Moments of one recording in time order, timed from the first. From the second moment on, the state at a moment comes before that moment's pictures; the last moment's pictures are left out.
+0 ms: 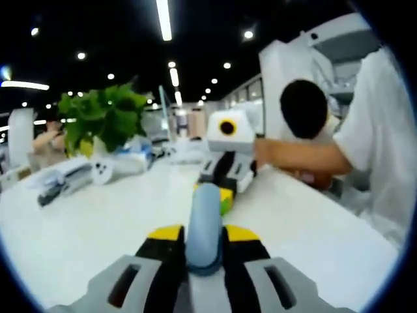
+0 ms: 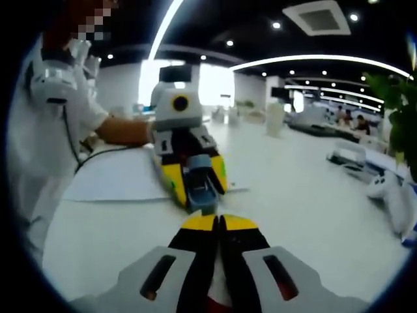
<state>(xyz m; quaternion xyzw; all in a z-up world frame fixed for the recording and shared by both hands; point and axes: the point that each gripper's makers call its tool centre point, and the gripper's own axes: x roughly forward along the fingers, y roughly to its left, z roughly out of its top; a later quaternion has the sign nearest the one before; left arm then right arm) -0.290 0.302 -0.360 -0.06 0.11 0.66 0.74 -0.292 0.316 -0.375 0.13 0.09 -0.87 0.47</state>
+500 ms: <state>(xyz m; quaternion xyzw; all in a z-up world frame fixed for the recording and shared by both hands) -0.289 0.302 -0.360 -0.06 0.10 0.66 0.74 -0.287 0.318 -0.345 0.11 0.05 -0.89 0.43</state>
